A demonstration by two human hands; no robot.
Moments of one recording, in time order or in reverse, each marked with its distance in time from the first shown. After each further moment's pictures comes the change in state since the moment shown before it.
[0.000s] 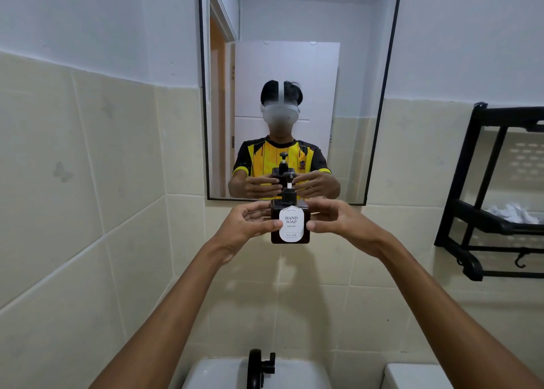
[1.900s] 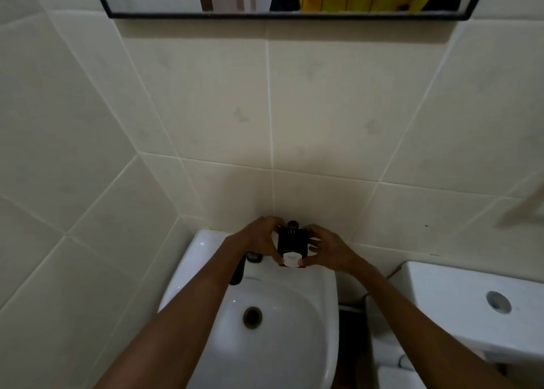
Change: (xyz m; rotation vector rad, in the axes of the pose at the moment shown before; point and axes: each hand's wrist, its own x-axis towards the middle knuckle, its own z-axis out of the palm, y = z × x) left_hand -0.029 -0.334 0.063 0.812 -0.368 -0.729; right_hand -0.047 0.400 0.097 0.089 -0.198 0.538
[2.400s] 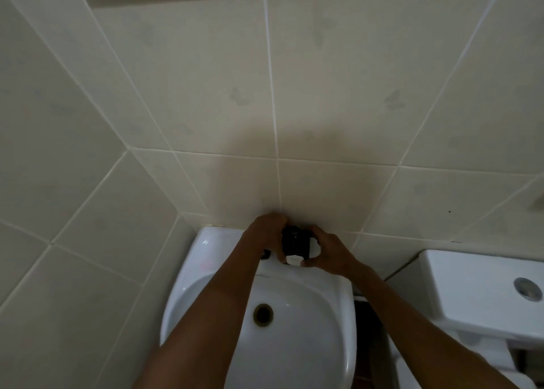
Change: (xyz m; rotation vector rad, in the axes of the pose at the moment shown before) left_hand 0.030 -0.006 0.011 0.318 -0.142 -0.076; right_hand 0.026 0.041 0.037 -0.258 0.074 -0.088
